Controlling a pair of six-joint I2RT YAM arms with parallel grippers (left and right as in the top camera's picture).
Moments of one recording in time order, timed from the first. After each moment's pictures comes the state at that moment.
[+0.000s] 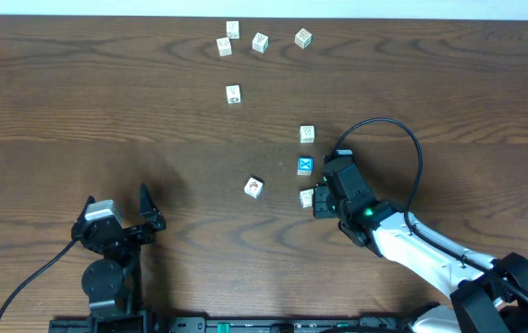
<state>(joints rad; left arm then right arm) 0.12 0.01 0.03 -0.12 -0.06 -0.15 0.55 1.49 0.60 -0.11 0.08 0.49</state>
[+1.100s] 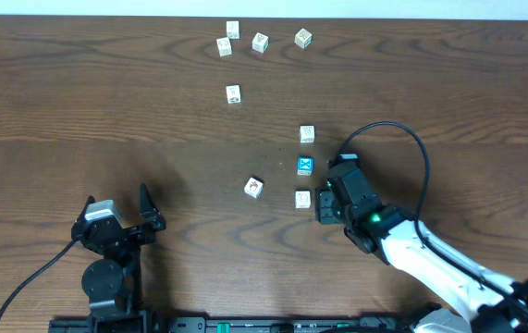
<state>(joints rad) 0.12 0.01 0.03 -0.12 -0.06 -0.15 0.56 1.38 0.59 -0.22 0.11 0.48</state>
